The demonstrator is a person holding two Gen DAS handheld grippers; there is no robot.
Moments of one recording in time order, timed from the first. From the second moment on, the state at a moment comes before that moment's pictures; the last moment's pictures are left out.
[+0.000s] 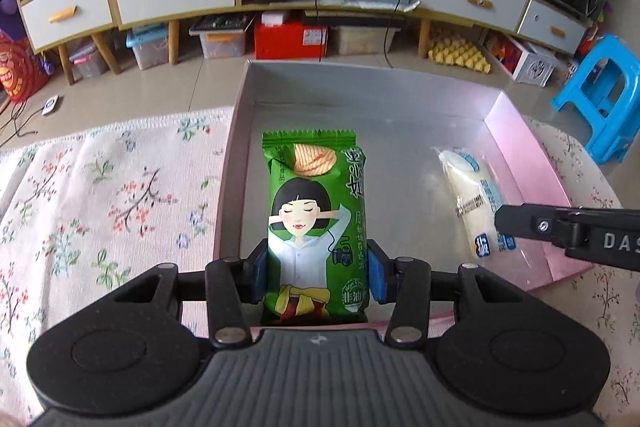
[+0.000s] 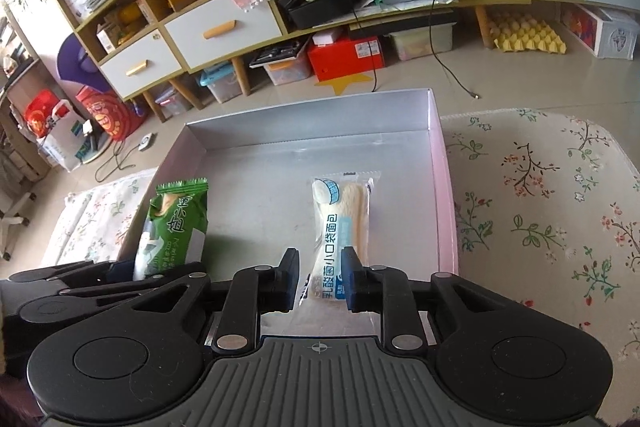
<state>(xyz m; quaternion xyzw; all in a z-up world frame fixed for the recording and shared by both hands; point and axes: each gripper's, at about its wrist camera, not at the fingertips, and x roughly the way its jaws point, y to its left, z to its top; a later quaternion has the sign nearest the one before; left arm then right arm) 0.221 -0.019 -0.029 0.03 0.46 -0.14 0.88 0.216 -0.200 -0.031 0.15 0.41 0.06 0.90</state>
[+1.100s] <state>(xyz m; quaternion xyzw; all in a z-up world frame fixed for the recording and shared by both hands) 0.138 -0.004 0.015 -0.01 0.44 -0.12 0.89 0.103 -0.205 0.039 0.18 0.41 0.08 0.89</state>
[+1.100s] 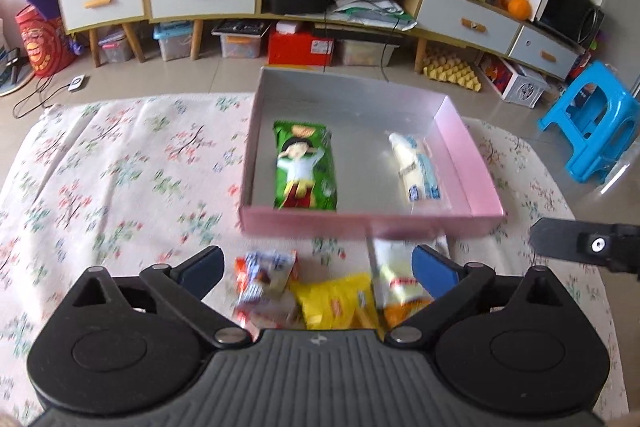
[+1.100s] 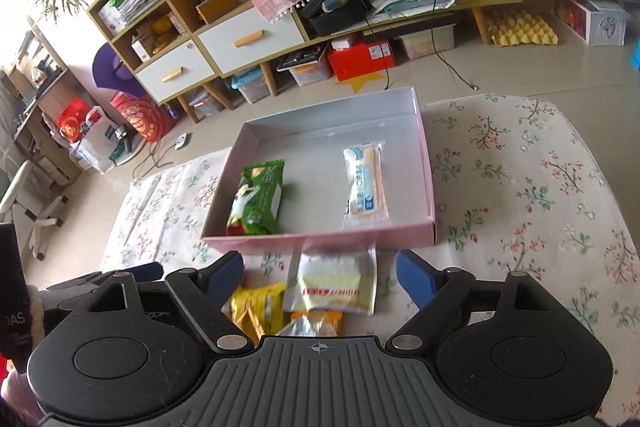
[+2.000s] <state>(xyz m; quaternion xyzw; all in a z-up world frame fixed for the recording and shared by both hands) 0.074 0.028 -0.034 -0.03 0.47 -0.09 0.88 0.037 -0.207 -0.005 0.08 0.42 0.05 0.90</state>
